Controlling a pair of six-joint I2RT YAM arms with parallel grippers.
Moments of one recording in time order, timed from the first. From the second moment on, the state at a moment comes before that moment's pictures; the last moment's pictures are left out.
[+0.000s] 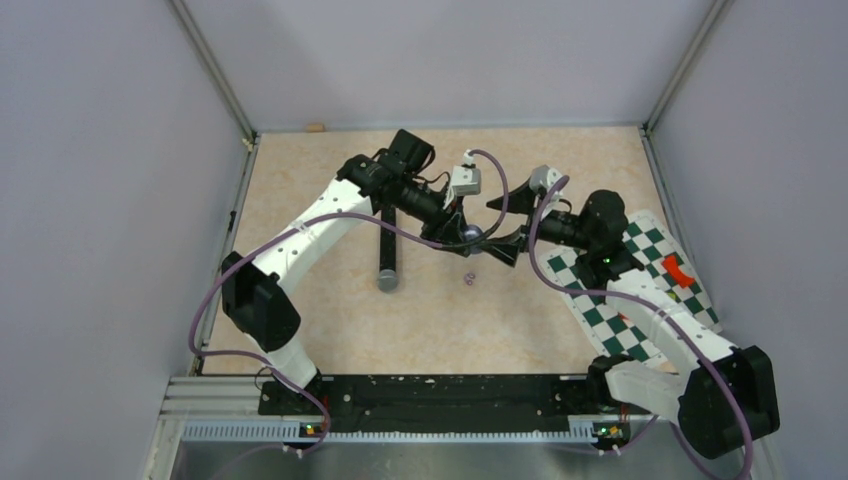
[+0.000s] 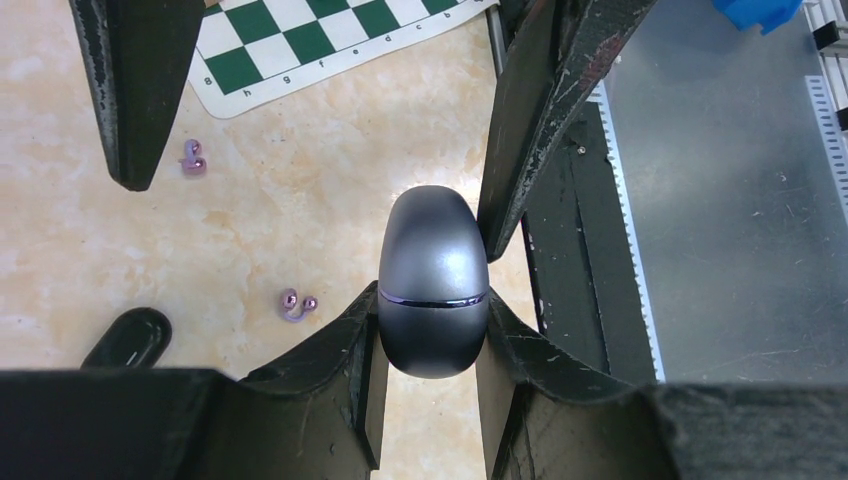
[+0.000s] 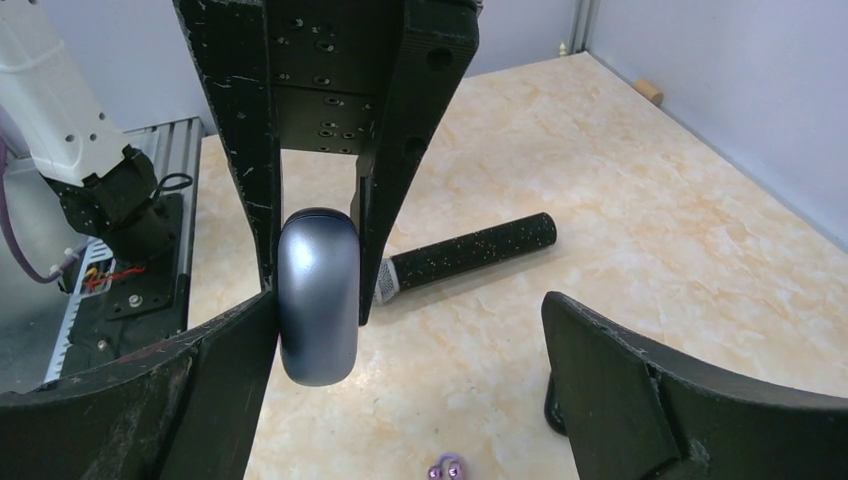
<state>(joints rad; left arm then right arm) -0.65 1.70 1.67 -0.92 1.00 0.55 0.35 1.08 0.69 0.45 -0.92 0.07</state>
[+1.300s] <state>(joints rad) -0.63 1.63 1.63 -0.94 1.00 0.55 0.11 1.20 0.90 0.20 -0.87 0.00</state>
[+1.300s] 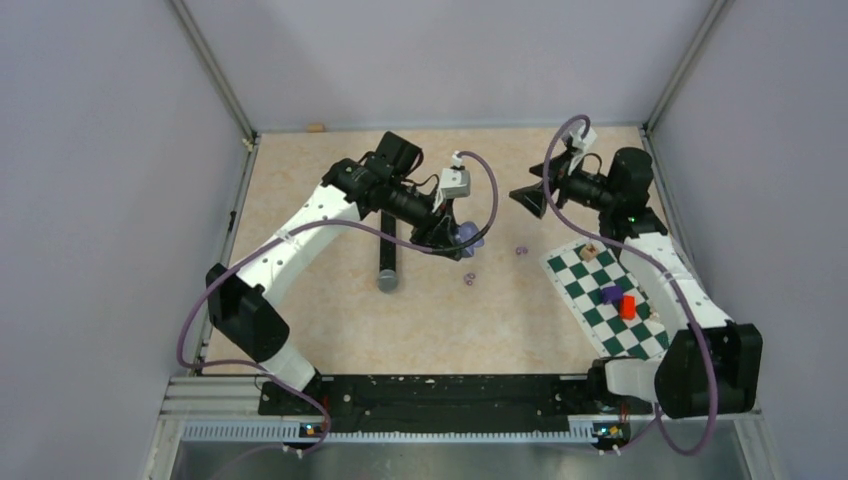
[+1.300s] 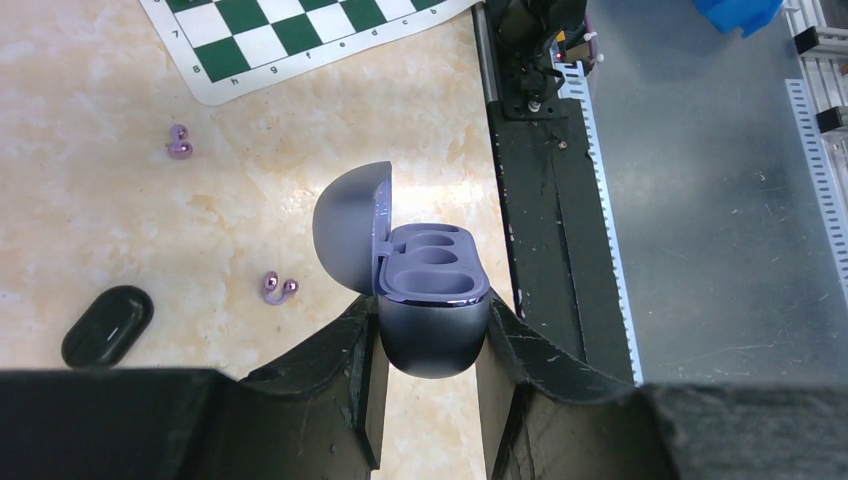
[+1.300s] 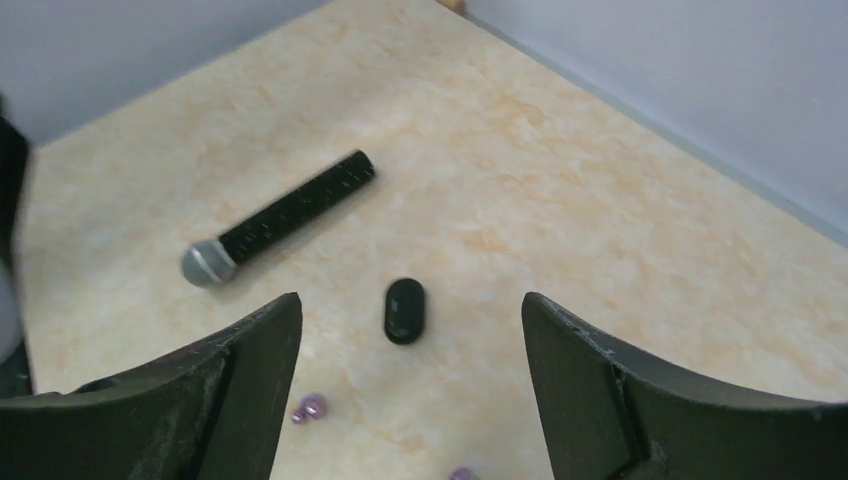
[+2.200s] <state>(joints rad) -0.62 1.59 1.60 -0.92 1.01 0.53 0.07 1.59 1.04 -0.47 -0.67 -1.06</state>
